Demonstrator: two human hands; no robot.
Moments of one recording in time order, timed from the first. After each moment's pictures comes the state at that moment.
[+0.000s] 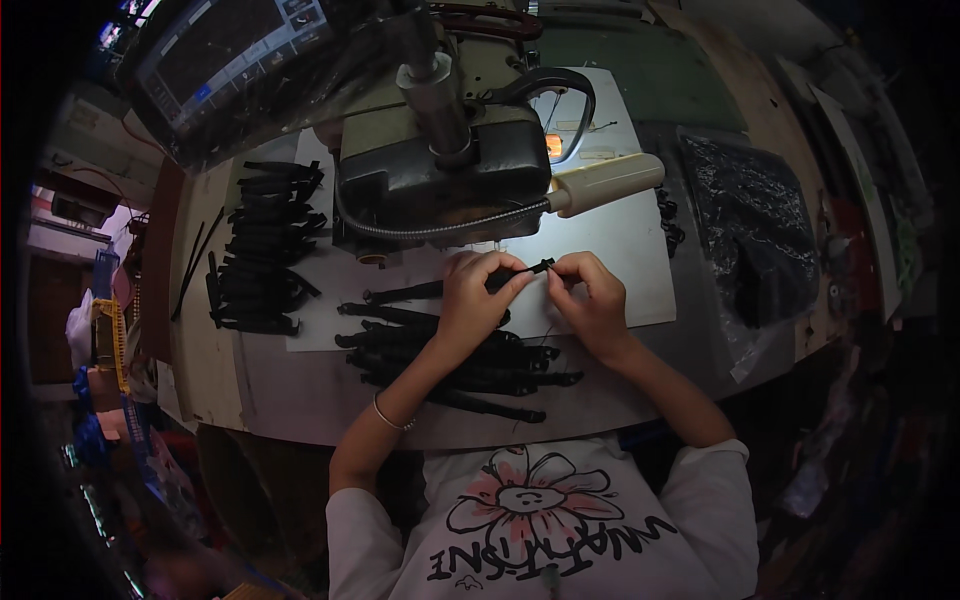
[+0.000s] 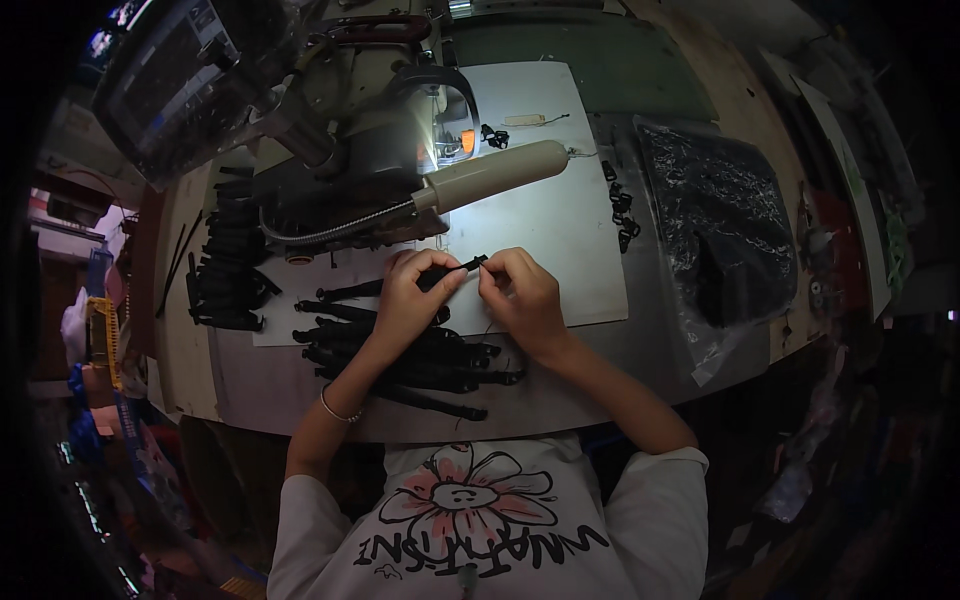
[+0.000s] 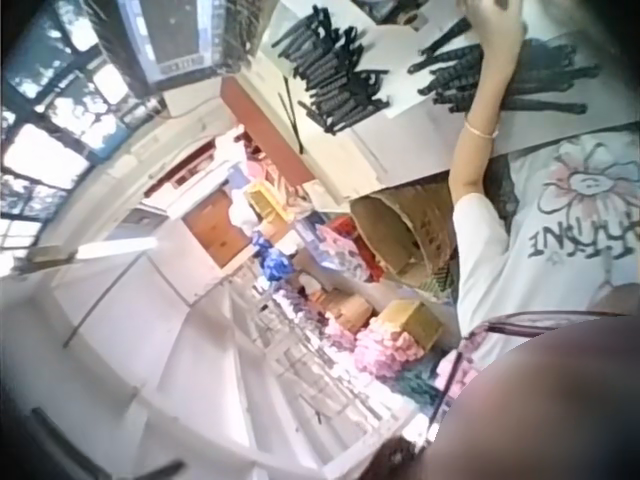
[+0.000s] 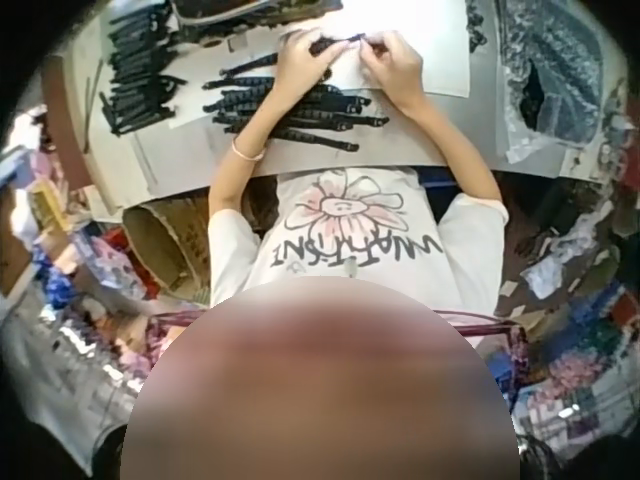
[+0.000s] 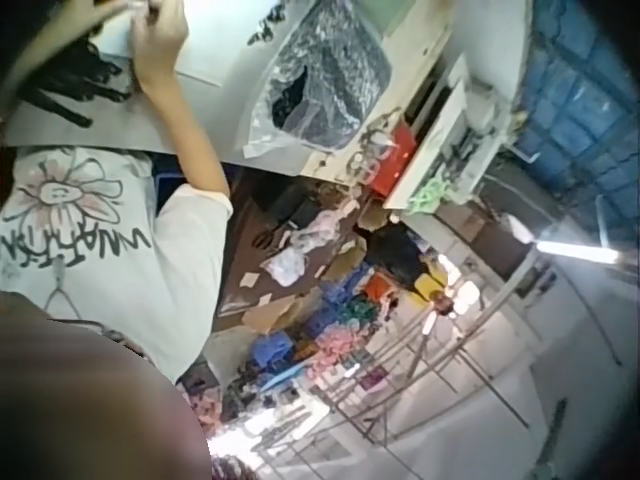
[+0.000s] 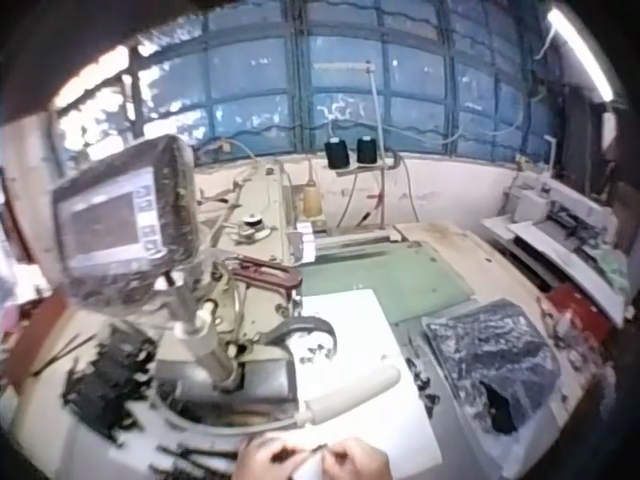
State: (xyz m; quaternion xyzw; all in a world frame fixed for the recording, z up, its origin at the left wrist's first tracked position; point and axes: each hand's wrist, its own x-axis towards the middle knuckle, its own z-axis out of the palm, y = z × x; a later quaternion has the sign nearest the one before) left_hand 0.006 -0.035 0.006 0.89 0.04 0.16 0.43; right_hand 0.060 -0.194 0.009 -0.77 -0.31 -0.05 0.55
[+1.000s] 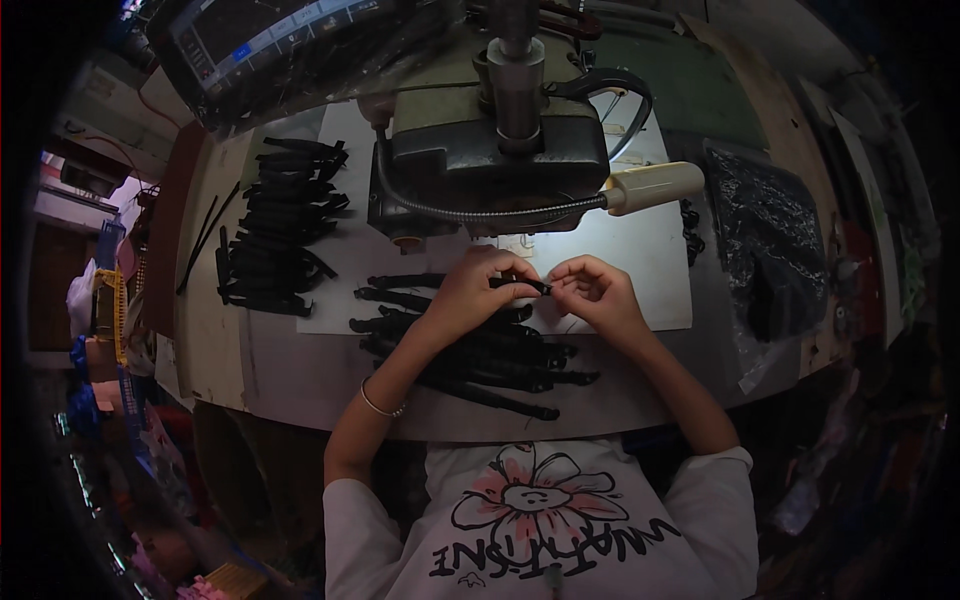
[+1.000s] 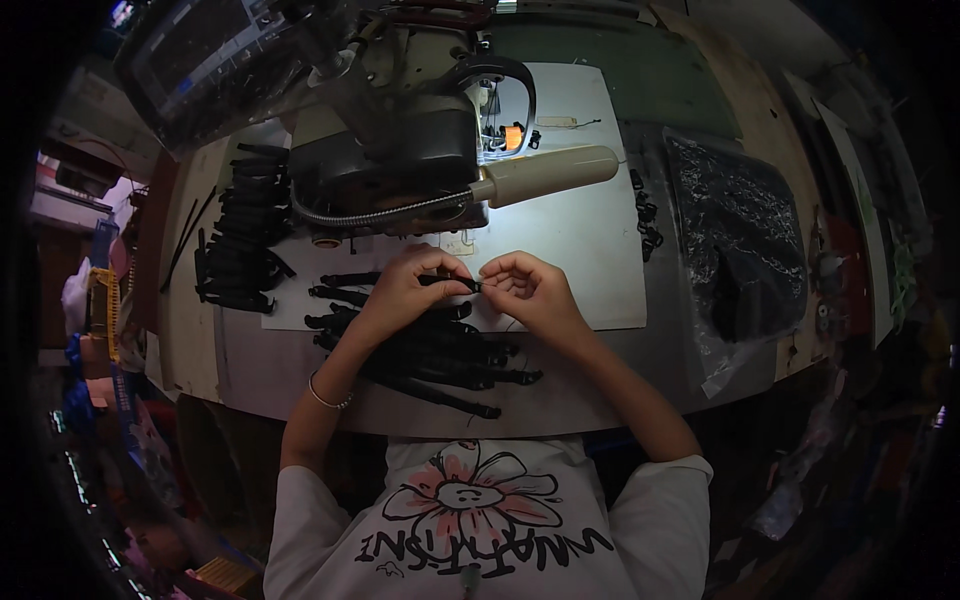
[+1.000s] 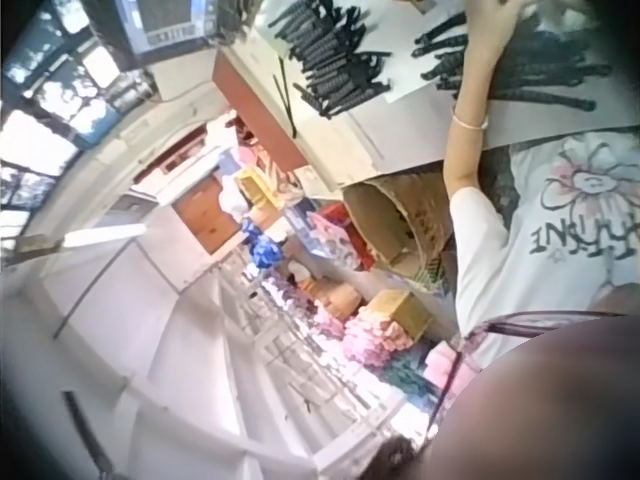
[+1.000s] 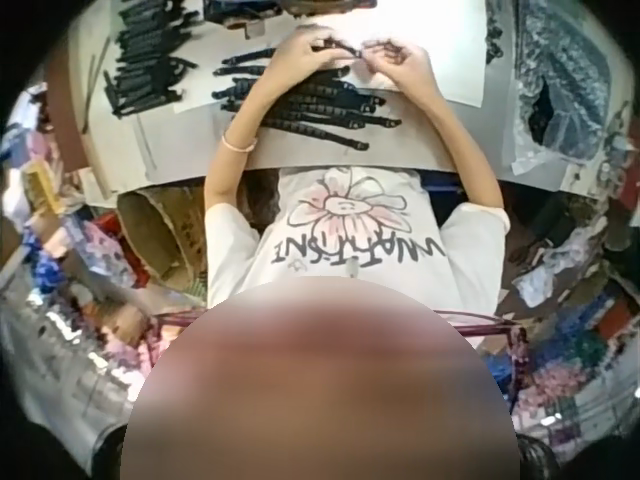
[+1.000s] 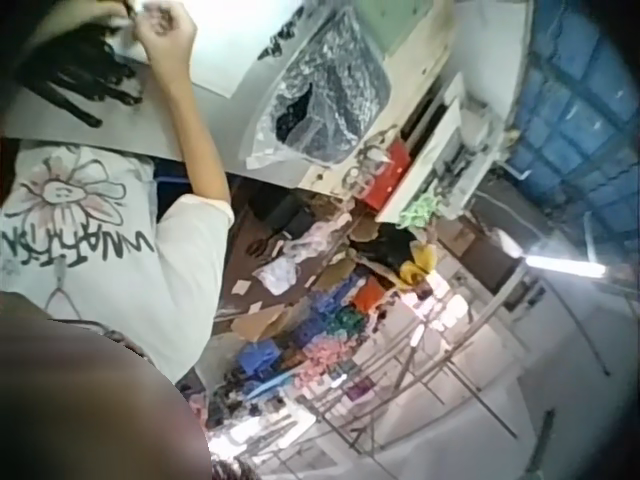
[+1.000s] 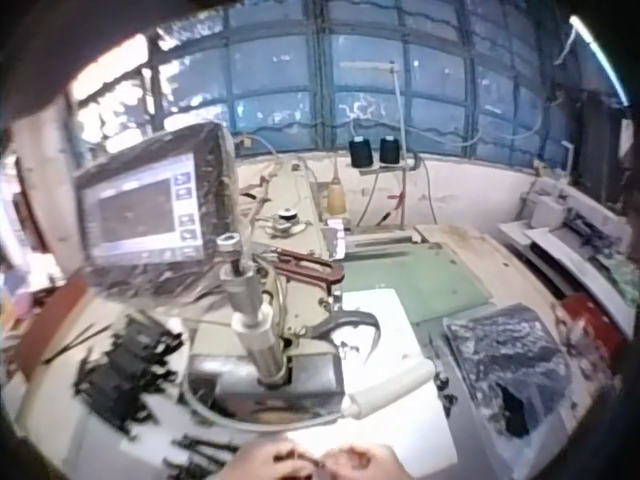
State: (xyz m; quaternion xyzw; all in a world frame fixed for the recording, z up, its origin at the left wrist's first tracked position) left_hand 0.000 -0.002 0.030 0.83 -0.01 -0.04 0.56; right_hand 0.065 -0.193 0.012 -0.60 -0.19 0.33 0.71
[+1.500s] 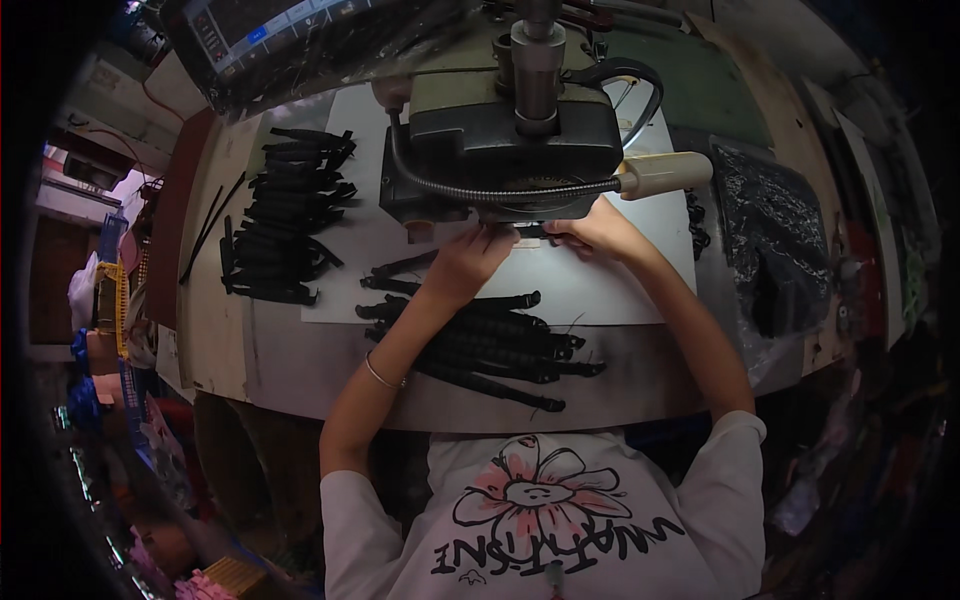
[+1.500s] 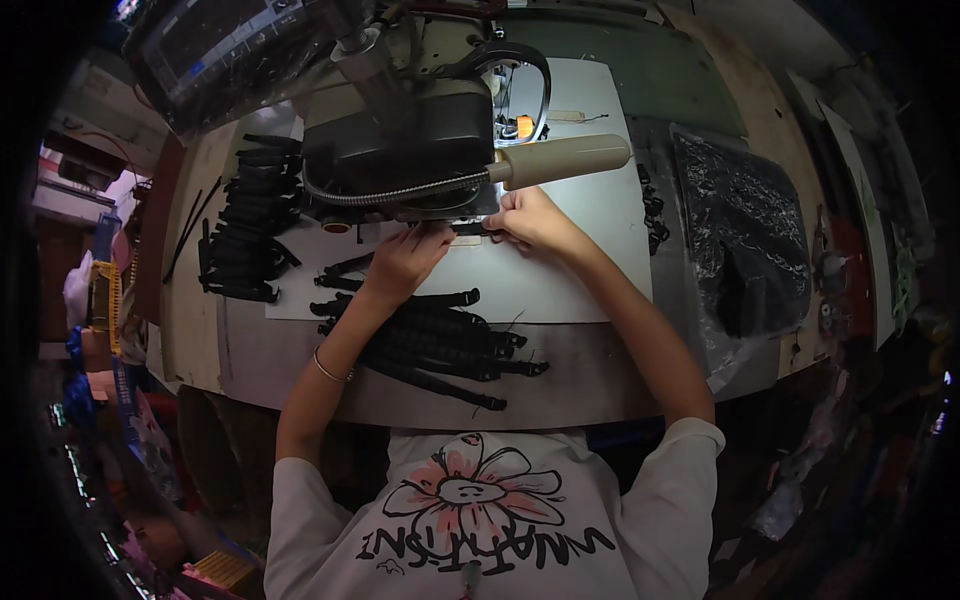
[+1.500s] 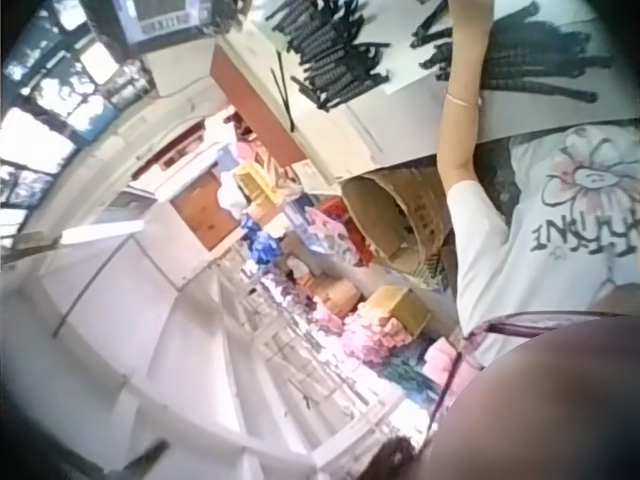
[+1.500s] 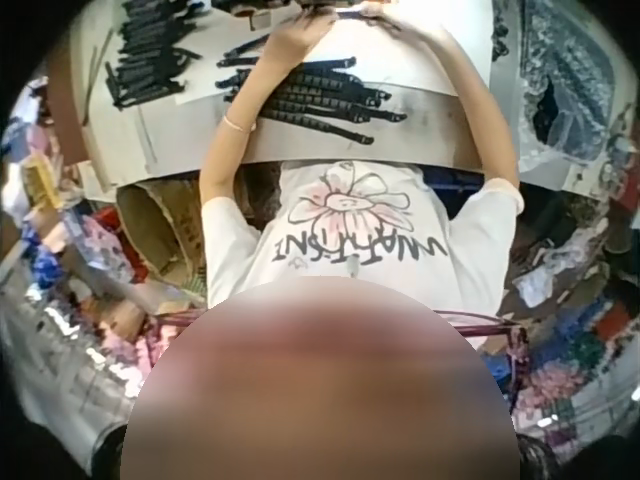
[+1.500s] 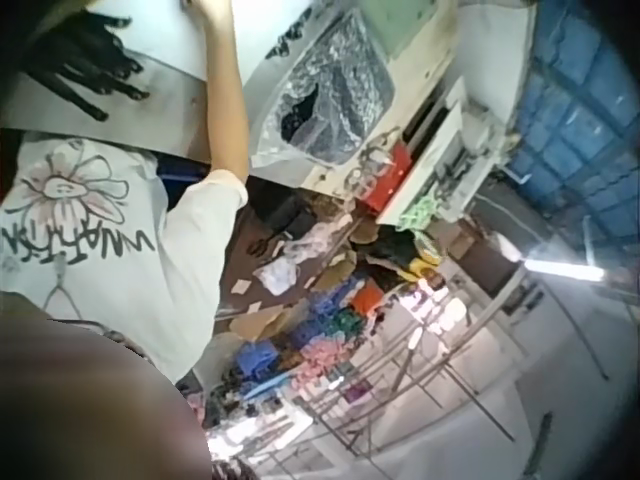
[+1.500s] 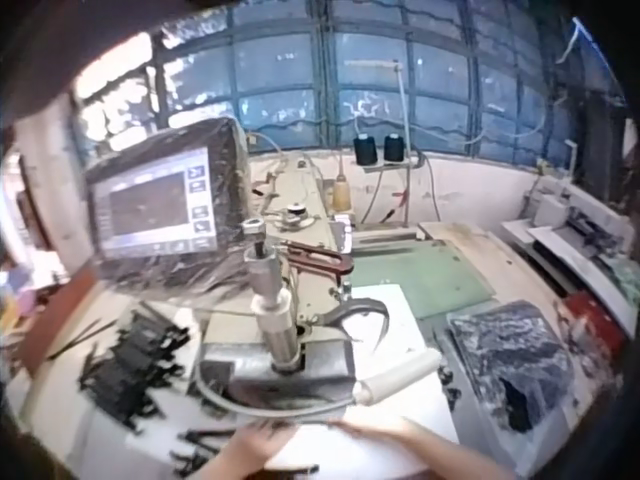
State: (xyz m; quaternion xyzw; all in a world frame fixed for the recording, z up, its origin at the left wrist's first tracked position) left_hand 0.007 0.022 -0.021 0.93 -0.14 0.32 0.09; right_hand 0.142 -0.145 0.017 -0.71 -0.17 0.45 0.51
